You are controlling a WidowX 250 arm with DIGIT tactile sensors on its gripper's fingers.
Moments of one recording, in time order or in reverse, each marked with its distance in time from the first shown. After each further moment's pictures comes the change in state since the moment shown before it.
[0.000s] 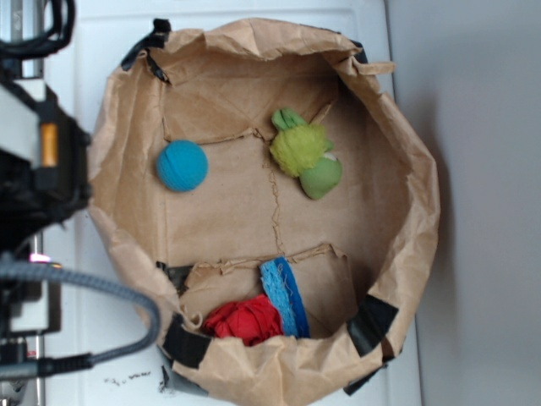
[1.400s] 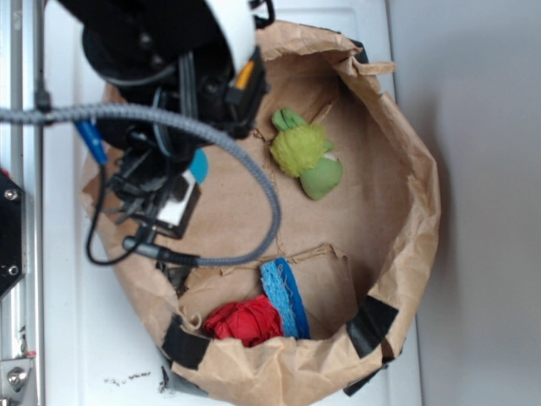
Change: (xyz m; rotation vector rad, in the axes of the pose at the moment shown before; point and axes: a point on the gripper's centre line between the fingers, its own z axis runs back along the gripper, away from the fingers) arm 0.067 0.045 -0.063 -0.078 -0.139 -0.440
